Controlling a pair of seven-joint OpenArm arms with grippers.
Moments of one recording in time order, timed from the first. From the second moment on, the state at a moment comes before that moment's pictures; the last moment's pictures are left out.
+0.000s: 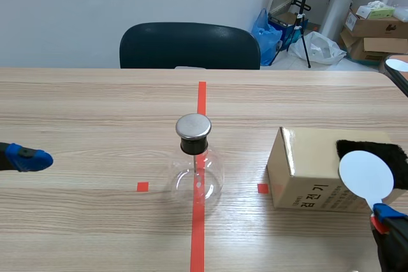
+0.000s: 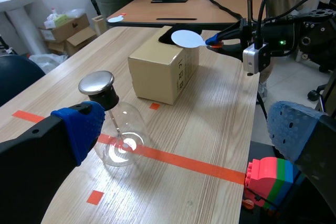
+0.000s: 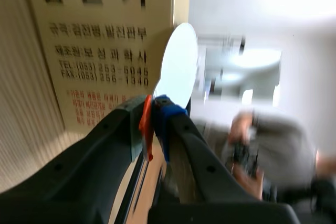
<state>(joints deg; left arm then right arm) 51.9 -42.1 -11.7 108.5 10.0 -45.1 -54.5 -34.7 1.6 23.5 74.9 -75.3 -39.1 35.1</state>
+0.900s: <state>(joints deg) 51.9 -42.1 -11.7 108.5 10.0 -45.1 -54.5 -34.8 0.6 22.7 76.6 -76.2 -35.2 21.8</state>
